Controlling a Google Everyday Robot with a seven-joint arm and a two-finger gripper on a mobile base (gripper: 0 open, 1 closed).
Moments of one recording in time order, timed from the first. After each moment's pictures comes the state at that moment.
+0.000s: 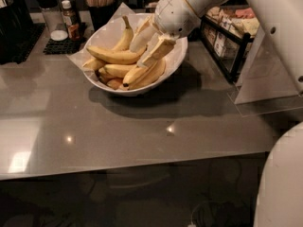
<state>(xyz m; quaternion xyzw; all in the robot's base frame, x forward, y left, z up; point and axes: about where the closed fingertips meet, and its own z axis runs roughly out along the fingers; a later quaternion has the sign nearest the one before) 0.582 0.017 0.947 -0.79 0.47 0.24 0.30</state>
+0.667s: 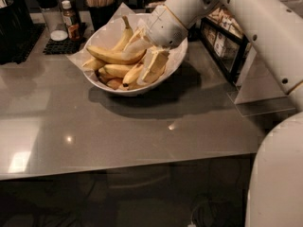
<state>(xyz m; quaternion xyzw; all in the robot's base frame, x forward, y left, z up) 0.577 0.034 0.914 -0.81 0.45 0.25 0.27</state>
